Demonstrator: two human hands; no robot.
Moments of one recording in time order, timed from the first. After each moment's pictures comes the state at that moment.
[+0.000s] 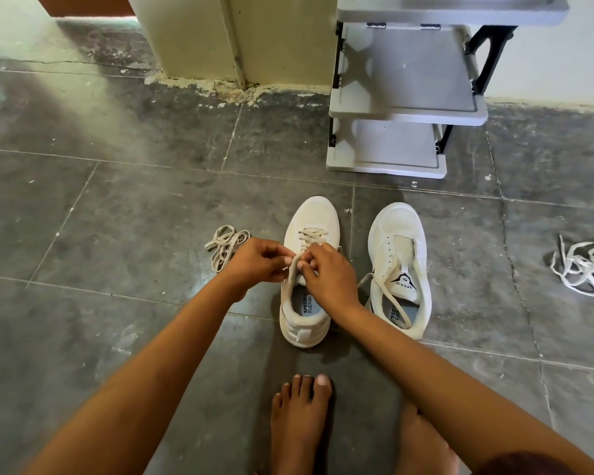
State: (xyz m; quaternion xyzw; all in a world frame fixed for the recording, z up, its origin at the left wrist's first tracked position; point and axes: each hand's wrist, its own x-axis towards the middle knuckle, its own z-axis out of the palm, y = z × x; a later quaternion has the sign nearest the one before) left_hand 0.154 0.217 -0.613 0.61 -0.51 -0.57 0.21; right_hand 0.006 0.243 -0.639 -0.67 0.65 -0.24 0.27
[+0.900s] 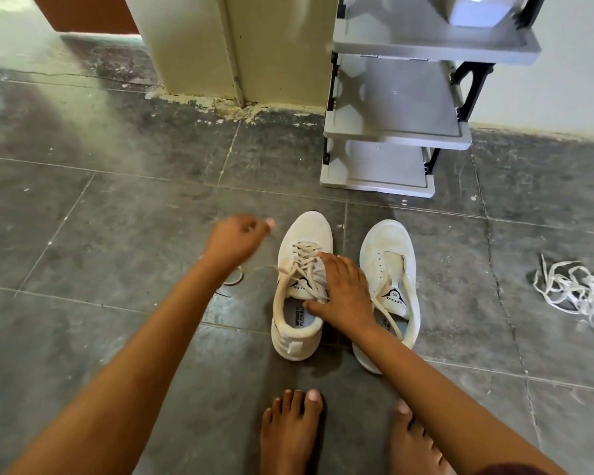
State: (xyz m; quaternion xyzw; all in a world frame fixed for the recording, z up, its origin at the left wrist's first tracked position) left_hand 0.149 0.184 -0.625 0.67 -0.64 -0.37 0.09; right_hand -0.032 0.248 -0.653 -0.74 0.63 -0.12 0.20
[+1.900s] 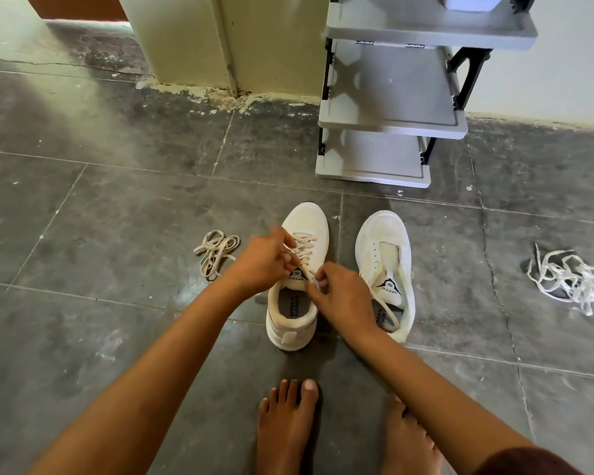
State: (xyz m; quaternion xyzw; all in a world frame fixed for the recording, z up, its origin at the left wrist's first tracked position) left_hand 0.105 0.236 -0.565 0.63 -0.63 -0.41 0.20; right_hand -0.026 0.266 -0.637 -0.68 0.67 -0.21 0.23
